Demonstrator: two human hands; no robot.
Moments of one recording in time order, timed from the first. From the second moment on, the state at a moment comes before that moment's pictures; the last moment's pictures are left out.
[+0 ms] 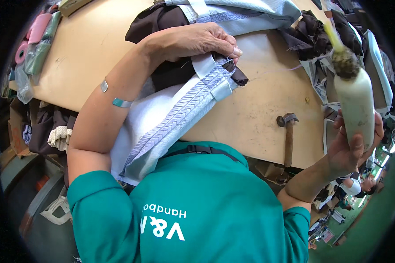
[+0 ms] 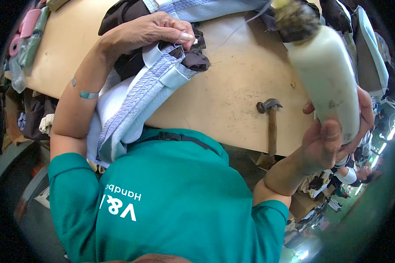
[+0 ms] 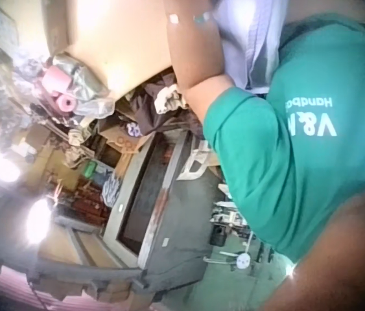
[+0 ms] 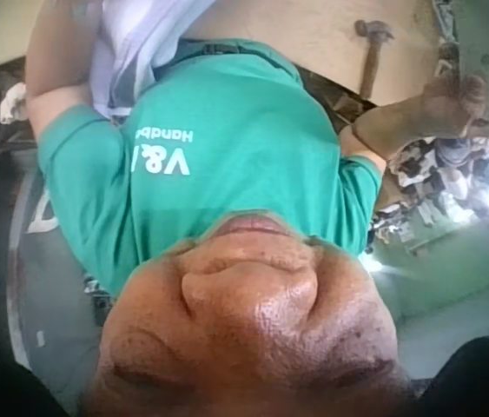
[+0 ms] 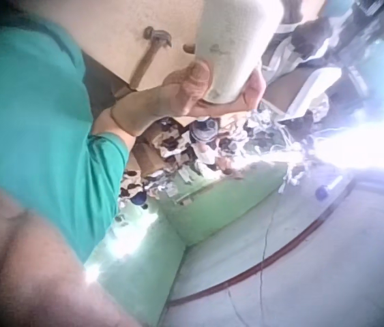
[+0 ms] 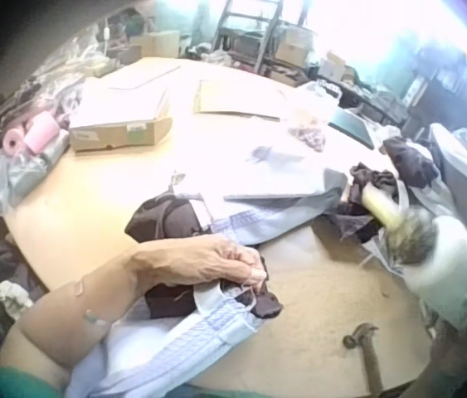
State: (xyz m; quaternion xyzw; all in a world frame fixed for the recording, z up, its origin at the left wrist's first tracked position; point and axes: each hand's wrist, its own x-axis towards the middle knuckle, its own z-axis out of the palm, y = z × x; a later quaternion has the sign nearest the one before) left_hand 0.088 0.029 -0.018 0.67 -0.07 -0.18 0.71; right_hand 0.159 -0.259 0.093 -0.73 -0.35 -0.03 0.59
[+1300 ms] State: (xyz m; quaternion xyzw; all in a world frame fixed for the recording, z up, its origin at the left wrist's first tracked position) left_hand 0.094 0.022 -0.026 0.65 -0.06 -0.16 0.74; right_hand 0.152 -0.217 0.094 -0.71 -0.60 -0.04 0.37
